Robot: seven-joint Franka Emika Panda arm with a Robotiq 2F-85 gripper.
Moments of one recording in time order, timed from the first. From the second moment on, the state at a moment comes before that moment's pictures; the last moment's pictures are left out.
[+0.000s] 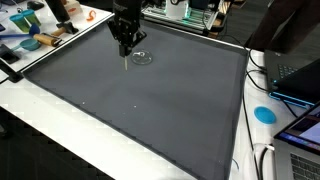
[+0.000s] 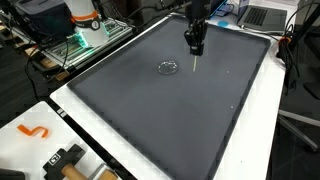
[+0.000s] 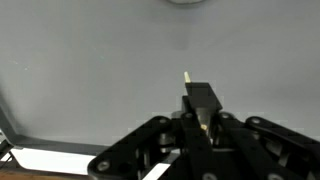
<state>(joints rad) 0.03 0.25 0.07 -2.15 -0.34 2.61 0.35</state>
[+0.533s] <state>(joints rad) -0.05 0.18 0.10 -2.26 0.20 2.69 -0.12</state>
